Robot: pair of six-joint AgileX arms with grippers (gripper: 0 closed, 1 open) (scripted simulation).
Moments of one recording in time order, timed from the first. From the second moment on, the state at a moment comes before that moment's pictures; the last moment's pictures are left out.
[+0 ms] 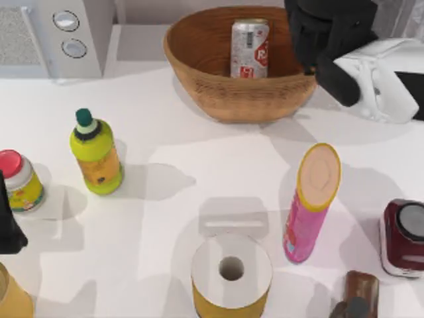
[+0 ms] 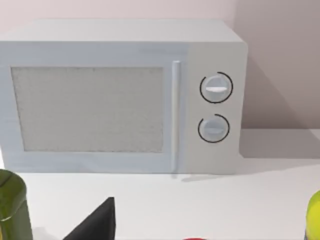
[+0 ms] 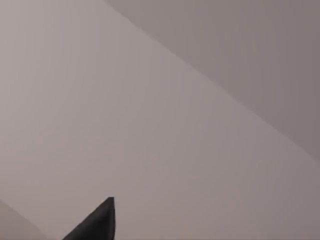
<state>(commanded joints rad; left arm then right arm) 0.00 0.00 0.00 0.00 0.00 0.00 0.56 1.91 1.32 0.58 0.57 0.02</state>
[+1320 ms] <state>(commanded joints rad) 0.00 0.00 0.00 0.00 0.00 0.00 0.00 0.00 0.00 0.00 0.00 0.00</state>
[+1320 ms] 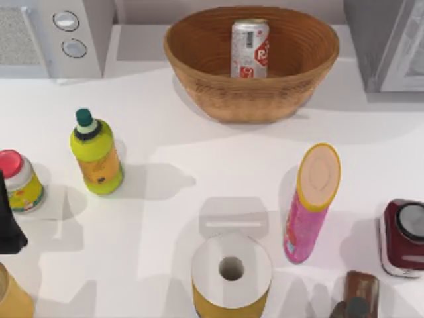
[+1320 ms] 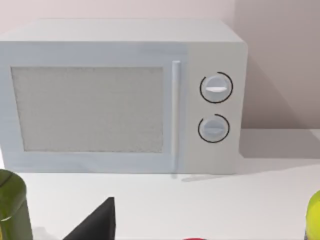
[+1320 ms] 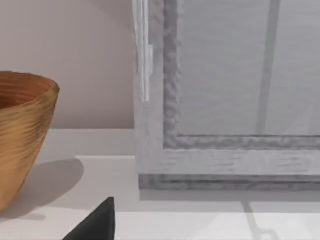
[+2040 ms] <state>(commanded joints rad) 0.00 0.00 0.00 0.00 0.00 0.00 -0.17 0.22 0.11 0.17 -0.16 0.04</state>
